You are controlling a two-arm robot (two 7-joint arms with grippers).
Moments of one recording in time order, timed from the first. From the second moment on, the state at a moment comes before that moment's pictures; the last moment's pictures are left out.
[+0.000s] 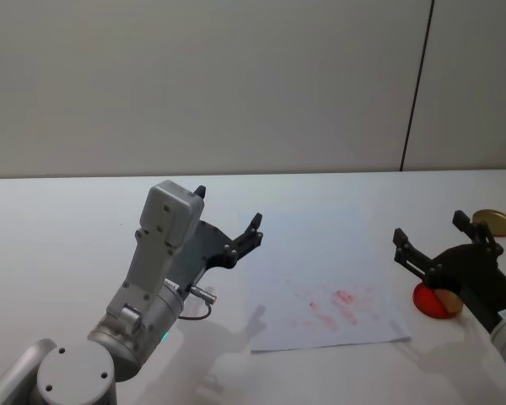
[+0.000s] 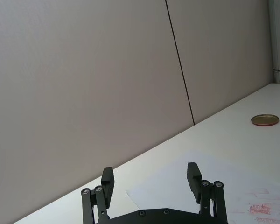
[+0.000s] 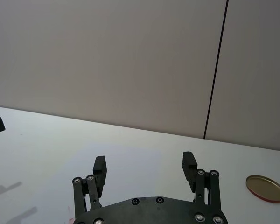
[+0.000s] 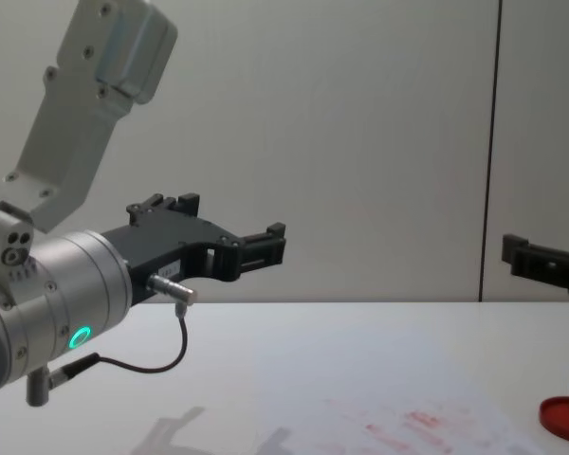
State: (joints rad) left arm -0.24 0.38 0.45 -1.63 -0.20 0.01 -0.01; right arm -0.01 0.34 -0.22 -1.76 0.29 0.04 0.07
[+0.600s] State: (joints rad) left arm -0.24 0.38 0.45 -1.63 -0.20 0.01 -0.01; right arm 0.04 0.32 -0.21 -1.72 0.32 0.17 0.06
